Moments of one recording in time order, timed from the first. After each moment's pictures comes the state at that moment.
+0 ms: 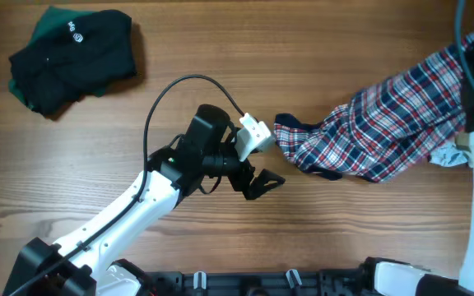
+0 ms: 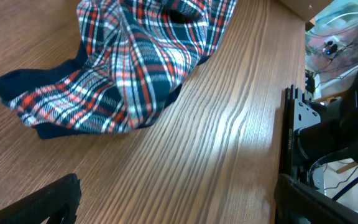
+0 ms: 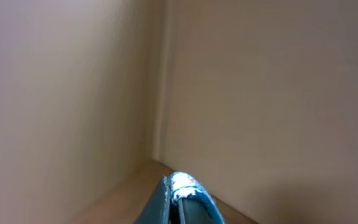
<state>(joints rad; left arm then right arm) -0.60 1.41 0.83 -0.20 0.68 0.08 -0.17 1.43 1.66 -0.37 0.77 0.04</state>
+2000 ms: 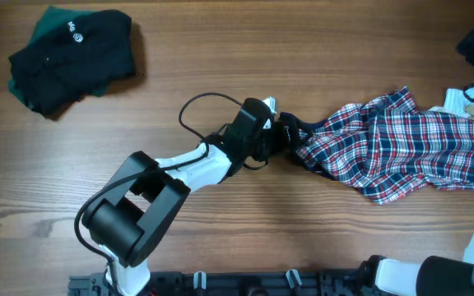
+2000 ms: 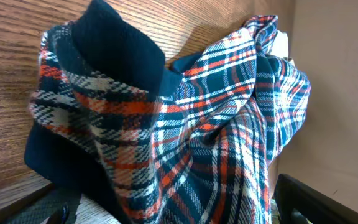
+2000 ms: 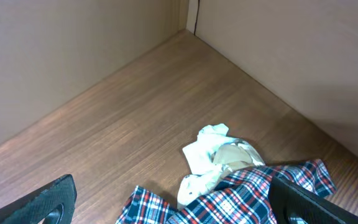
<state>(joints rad) -0.69 1.92 0.98 0.27 0.44 -1.04 -0.31 1.50 1.66 -0.82 0.32 0.25</state>
